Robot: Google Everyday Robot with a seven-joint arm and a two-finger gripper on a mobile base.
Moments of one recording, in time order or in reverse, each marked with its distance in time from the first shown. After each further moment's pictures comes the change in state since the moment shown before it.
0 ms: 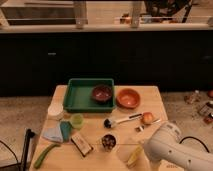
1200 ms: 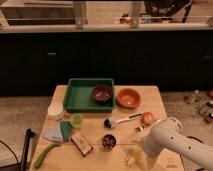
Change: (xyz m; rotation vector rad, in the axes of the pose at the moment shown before) arm -0.017 -0.016 0.012 -0.028 -0.216 -0.103
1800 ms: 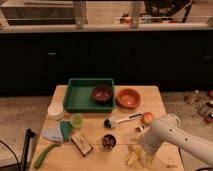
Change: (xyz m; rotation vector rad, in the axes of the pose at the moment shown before) arm 0.004 -0.013 0.012 -0.031 -0.077 0.002
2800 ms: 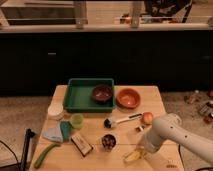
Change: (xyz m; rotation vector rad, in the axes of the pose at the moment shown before) arm 0.019 0.004 0.015 -0.031 -0.033 0.041
